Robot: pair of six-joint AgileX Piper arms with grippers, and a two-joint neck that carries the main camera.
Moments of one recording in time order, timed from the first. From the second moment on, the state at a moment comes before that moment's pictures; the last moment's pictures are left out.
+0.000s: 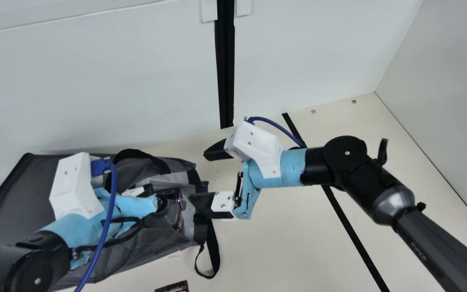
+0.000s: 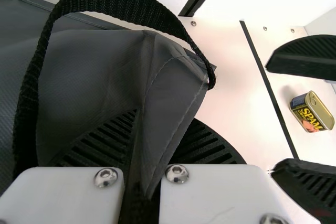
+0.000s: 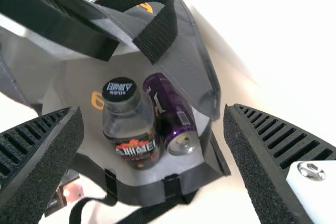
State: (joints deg) left arm -33.9 88.2 -73.7 -12.6 31.2 -18.4; right arm 2.0 88.0 -66.5 70.1 55.1 -91.9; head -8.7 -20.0
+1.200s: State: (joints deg) left arm -33.9 88.2 -73.7 -12.6 31.2 -18.4; right arm -9.0 76.5 -63.3 60.7 53.1 -84.8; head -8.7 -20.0
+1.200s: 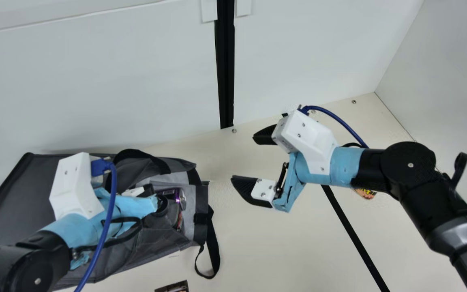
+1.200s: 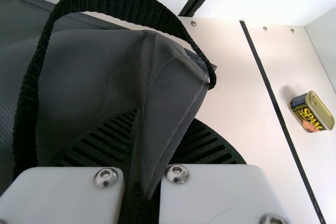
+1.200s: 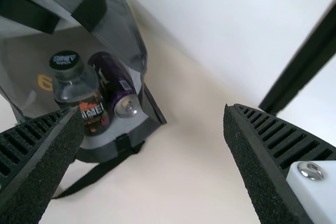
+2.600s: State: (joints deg) left arm -33.9 88.2 -73.7 -12.6 31.2 -18.4; right arm -14.4 64.6 -65.9 25.3 48.4 -46.2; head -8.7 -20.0
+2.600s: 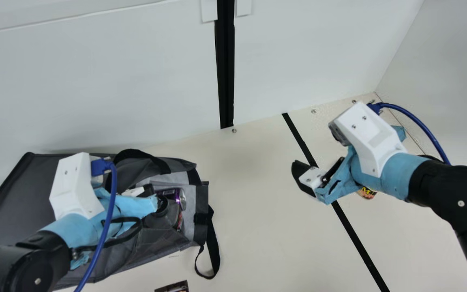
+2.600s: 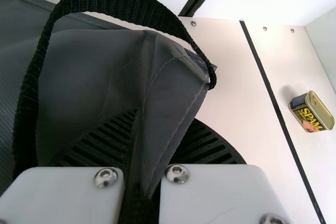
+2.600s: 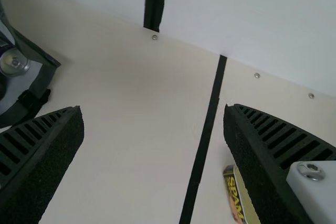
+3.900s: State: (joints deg) left arm -33.9 88.2 -73.7 -12.6 31.2 -18.4; right arm -16.6 62.3 -74.1 0.0 59.6 -21.9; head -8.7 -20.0
